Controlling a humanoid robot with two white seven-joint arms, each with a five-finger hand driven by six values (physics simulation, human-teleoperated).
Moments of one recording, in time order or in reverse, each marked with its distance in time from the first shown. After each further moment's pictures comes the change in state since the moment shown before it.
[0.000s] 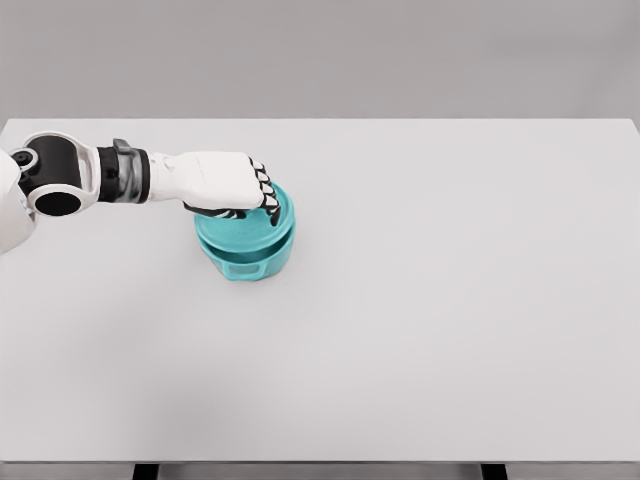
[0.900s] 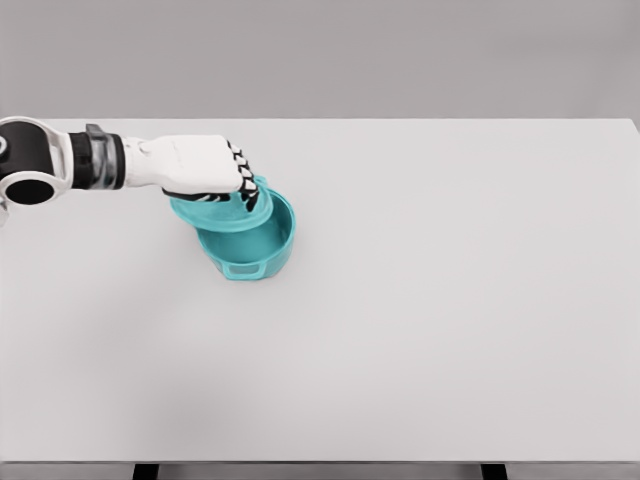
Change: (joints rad) left arm -0.029 0.054 0.006 0.001 0.008 0.000 0.003; right arm 0.000 0.000 0.000 0.000 0.000 0.000 0.000
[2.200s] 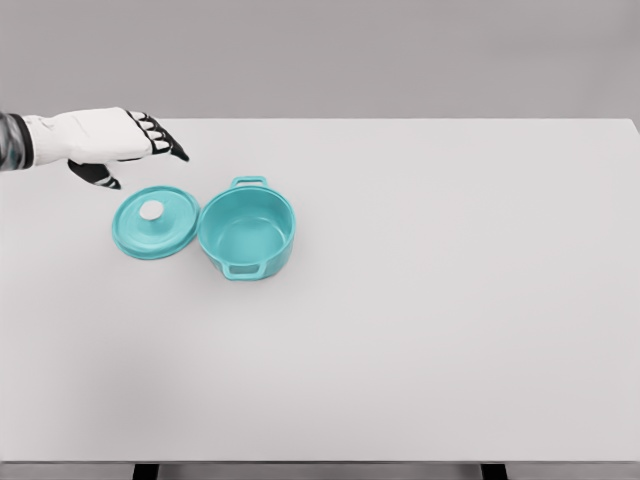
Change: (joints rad) left arm 0.015 0.113 0.066 0.182 0.027 0.000 0.001; right arm 0.000 0.000 0.000 0.000 0.000 0.000 0.000
